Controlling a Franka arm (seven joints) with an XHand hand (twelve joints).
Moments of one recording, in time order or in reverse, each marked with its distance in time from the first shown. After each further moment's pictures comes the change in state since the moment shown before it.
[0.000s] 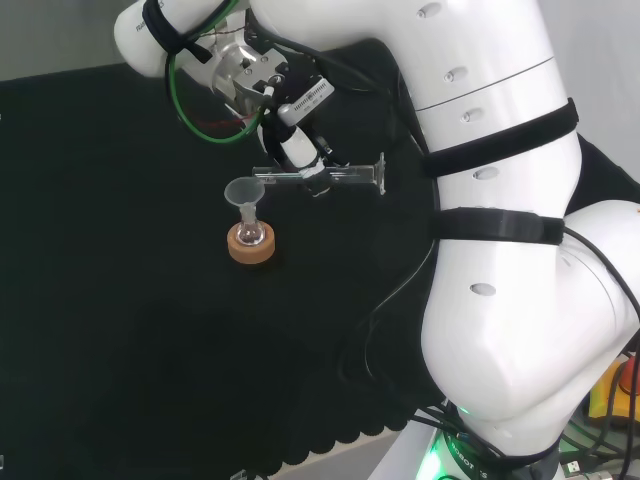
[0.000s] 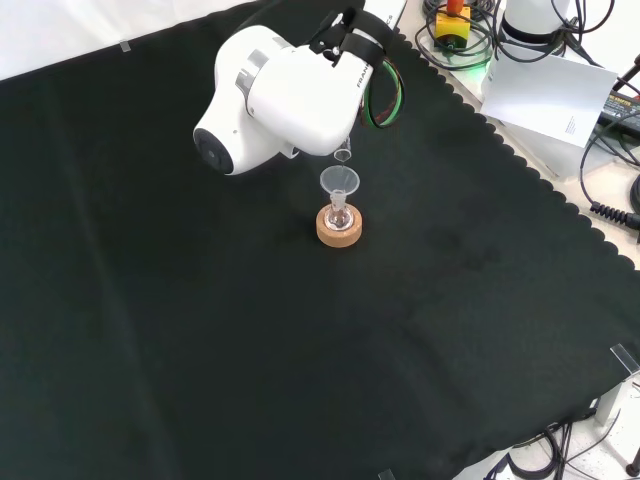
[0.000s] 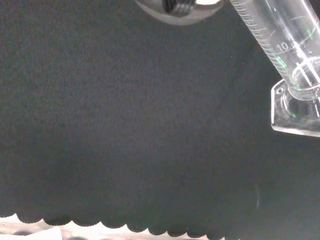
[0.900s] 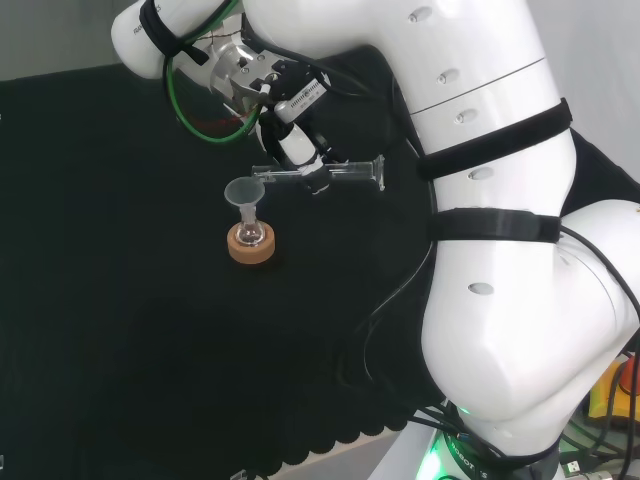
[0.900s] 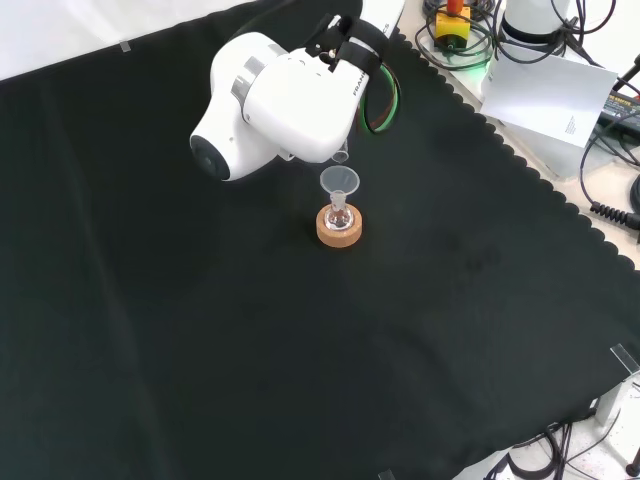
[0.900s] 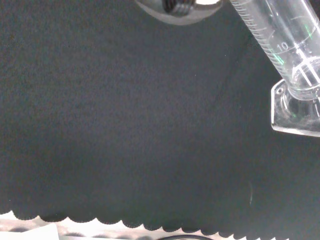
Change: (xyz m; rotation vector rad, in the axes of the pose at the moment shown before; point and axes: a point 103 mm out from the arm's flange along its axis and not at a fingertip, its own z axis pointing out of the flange) arm -0.002 0.001 -0.006 0.021 -0.011 0.010
